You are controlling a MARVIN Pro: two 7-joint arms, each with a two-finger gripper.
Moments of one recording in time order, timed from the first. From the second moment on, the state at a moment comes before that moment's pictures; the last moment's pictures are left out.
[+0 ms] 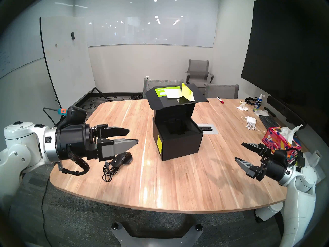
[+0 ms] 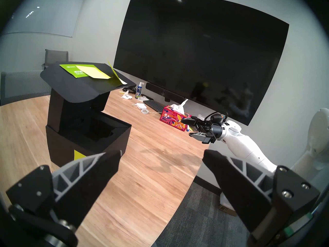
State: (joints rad) left arm 1.82 -0.62 -1.78 -2.44 -1.34 0.69 -0.34; right arm -1.77 -1.11 2.24 -1.66 0.46 0.06 1.41
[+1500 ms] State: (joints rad) left arm 1.83 -0.64 -1.80 -2.44 -1.31 0.69 -0.37; right arm -1.44 -0.99 2.02 -1.35 0.45 0.00 1.48
